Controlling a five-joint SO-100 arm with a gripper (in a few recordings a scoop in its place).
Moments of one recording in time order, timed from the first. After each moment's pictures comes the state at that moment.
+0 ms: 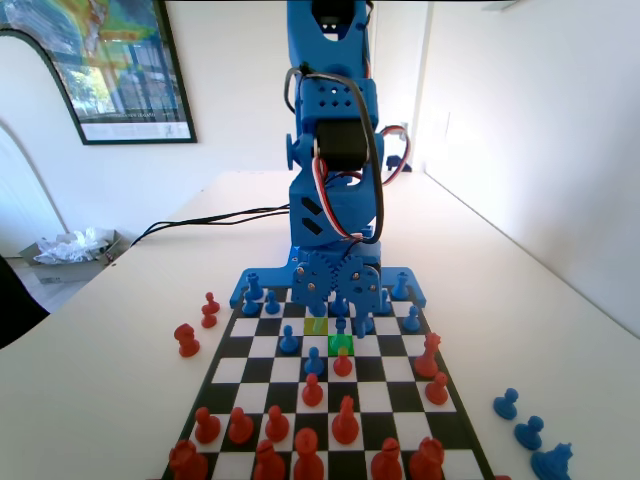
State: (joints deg) arm 0.2 89.3 132.9 32.2 -75.4
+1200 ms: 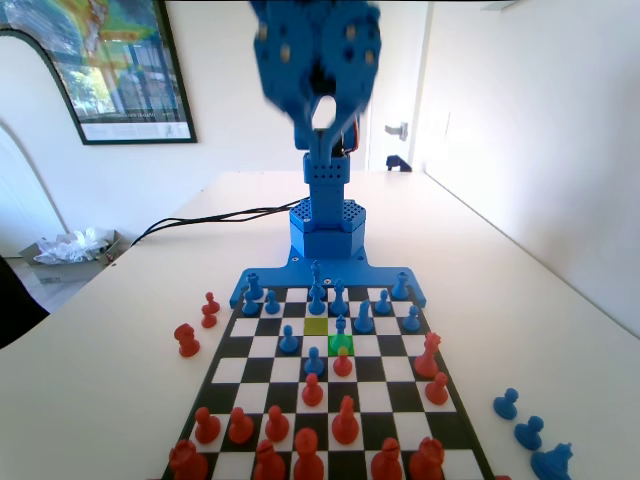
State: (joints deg) arm 3.0 126.7 98.8 98.7 -95.8
